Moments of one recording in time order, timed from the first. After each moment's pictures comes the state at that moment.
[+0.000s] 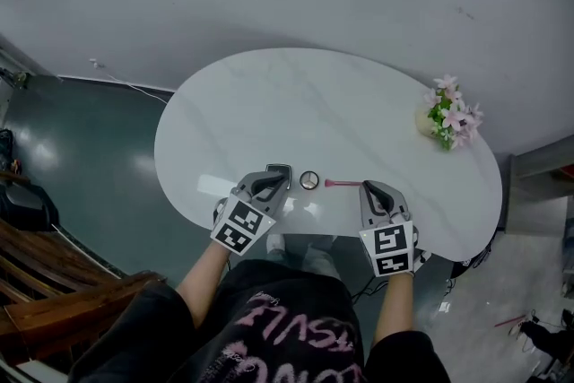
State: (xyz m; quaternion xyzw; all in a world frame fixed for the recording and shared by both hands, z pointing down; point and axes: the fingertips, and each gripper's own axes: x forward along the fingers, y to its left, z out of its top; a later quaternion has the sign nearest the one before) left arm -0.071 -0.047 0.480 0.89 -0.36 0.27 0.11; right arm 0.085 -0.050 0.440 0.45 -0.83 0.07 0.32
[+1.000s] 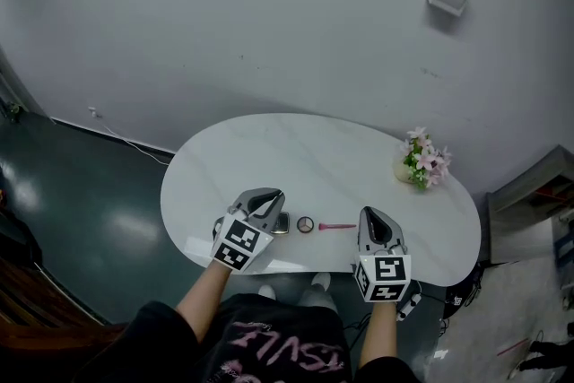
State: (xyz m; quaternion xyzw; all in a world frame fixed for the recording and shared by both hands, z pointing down) left arm -0.095 -0.076 0.376 0.90 -0.40 0.17 0.01; right arm 0.078 -0.044 0.340 0.58 -0.80 0.03 0.17
